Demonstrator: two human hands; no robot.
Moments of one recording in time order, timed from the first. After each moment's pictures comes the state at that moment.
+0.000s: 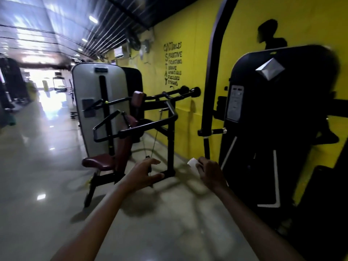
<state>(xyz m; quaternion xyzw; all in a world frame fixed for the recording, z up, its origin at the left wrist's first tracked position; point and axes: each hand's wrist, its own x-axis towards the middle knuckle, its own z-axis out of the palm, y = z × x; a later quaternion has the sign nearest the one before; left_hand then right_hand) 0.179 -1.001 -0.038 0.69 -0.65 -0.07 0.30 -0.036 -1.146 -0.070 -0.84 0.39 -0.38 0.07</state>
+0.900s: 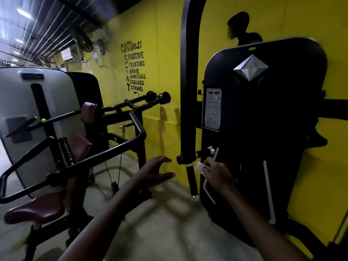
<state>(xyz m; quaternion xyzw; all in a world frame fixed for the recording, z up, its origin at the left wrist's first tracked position) 0.224 -1.369 -0.027 0.58 -0.77 -0.09 0.27 -0.013 -1.435 -0.064 -0.77 0.52 -0.36 0.01</state>
